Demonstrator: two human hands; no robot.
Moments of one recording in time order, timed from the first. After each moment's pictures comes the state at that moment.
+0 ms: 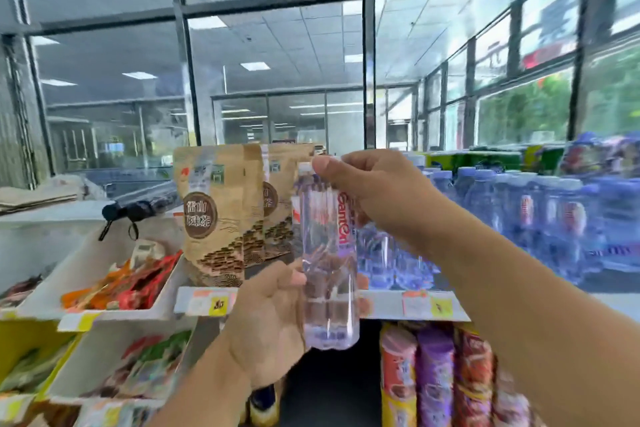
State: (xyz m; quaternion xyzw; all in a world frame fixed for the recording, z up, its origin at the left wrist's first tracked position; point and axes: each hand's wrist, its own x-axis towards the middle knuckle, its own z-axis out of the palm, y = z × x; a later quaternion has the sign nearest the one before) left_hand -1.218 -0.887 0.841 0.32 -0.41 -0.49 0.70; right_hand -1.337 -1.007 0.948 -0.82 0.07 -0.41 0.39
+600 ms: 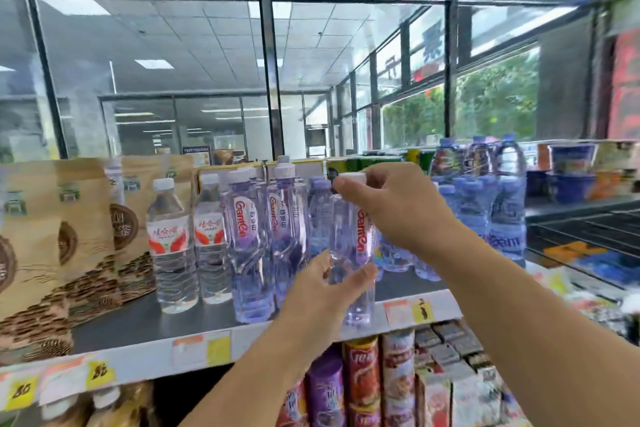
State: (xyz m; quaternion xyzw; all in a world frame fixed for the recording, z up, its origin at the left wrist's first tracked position) left_hand -1.337 -1.059 0.845 0.57 -0.52 -0.28 0.58; right_hand -1.456 -1.134 0.937 -0.79 0.31 -0.49 0.20
